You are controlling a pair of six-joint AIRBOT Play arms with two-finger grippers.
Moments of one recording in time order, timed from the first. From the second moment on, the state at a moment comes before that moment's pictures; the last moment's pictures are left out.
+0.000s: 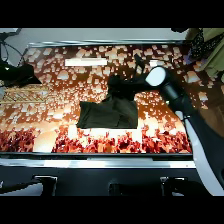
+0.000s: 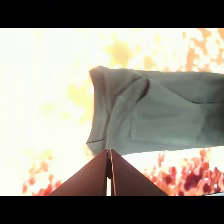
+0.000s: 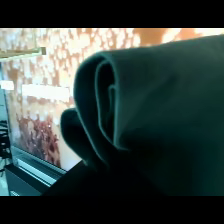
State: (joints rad) left arm 0.11 -1.40 1.84 1.18 -1.62 -1.65; right arm 0.45 -1.47 1.52 -0.93 0.98 2.00
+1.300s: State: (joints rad) left arm 0.14 -1.39 1.76 1.19 -1.61 -1.65; right arm 0.57 -1.68 1.52 -0.63 0.76 1.85
